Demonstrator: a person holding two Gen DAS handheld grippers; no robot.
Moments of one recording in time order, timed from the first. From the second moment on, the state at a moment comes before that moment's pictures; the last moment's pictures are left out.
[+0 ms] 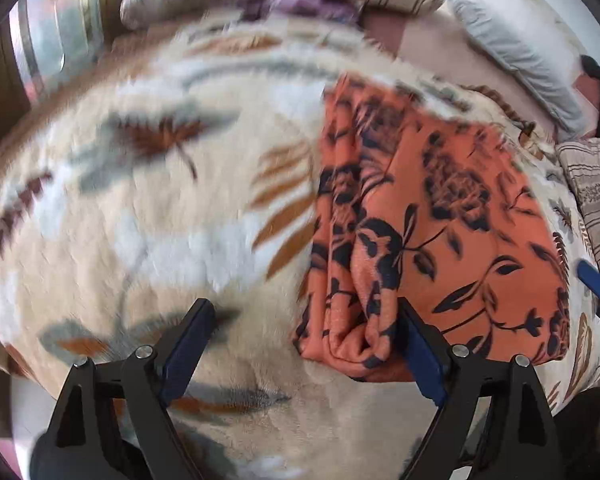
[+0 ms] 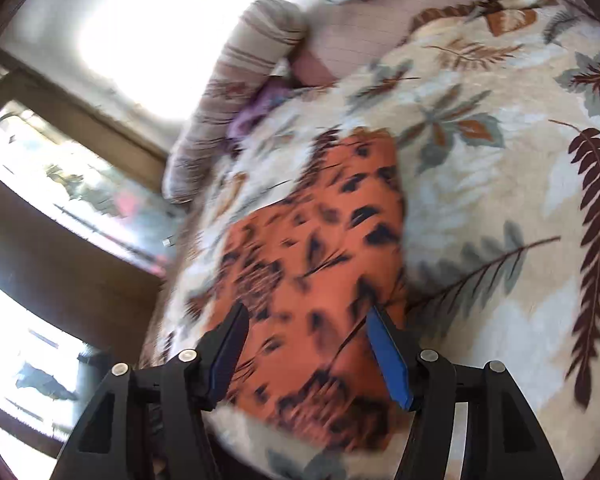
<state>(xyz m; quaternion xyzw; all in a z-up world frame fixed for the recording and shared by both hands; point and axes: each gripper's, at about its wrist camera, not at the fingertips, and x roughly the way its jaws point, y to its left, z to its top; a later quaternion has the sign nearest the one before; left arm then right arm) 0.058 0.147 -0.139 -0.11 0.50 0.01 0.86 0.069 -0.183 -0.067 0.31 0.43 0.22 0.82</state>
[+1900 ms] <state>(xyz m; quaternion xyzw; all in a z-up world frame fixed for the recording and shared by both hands) 0.067 0.164 -0.096 -0.09 0.46 0.05 0.88 0.053 -0.189 -0.096 0.31 0.50 0.23 0.78</state>
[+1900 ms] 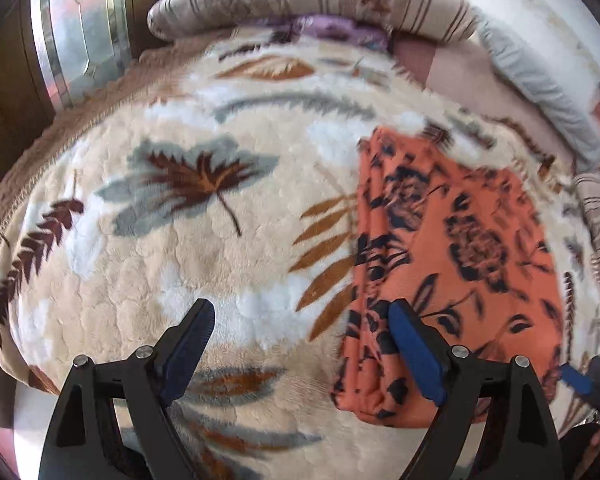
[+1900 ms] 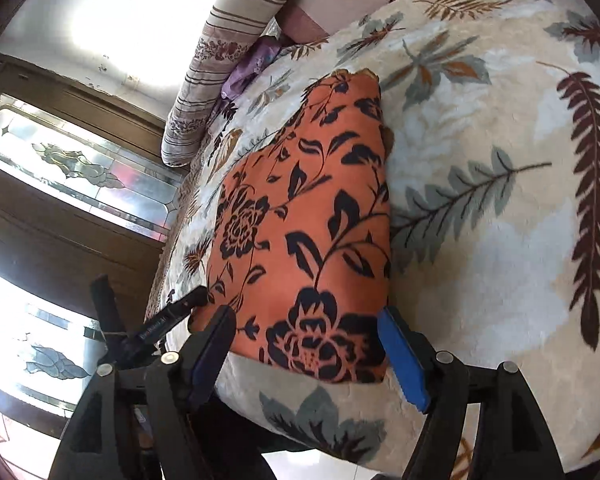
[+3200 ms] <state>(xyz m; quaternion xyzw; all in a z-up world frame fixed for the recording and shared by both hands) 0.142 0.145 -0.130 -0.15 0.51 -0.06 0.85 0.162 -0.176 -0.145 0.32 0.52 0.25 0.75</state>
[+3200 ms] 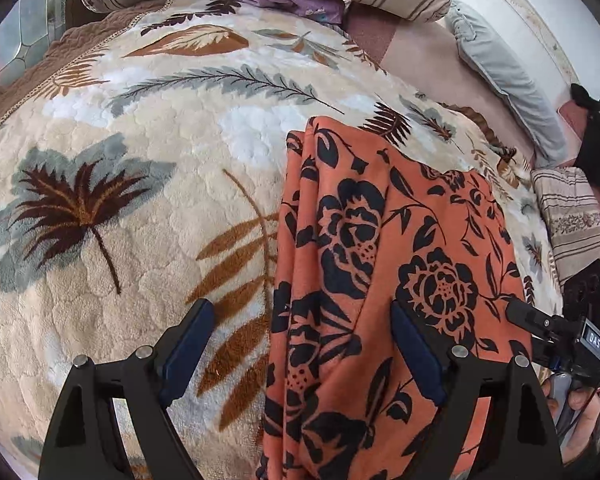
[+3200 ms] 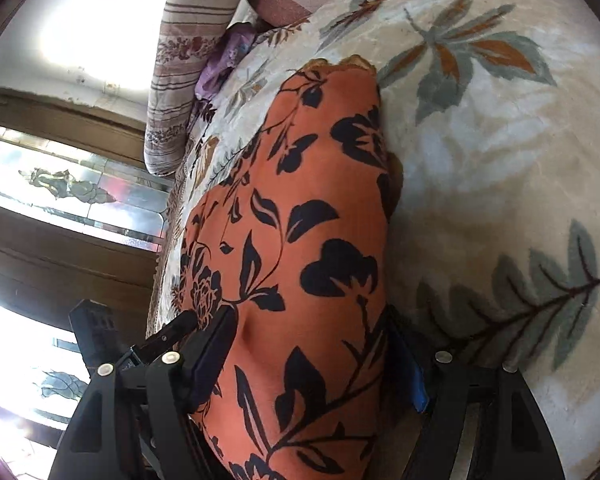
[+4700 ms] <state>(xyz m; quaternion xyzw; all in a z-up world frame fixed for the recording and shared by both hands) 0.181 -0.017 -0.115 -0.03 0.50 -0.12 0.85 0.168 -0.299 -0.131 0.26 0.52 0.13 0.80</state>
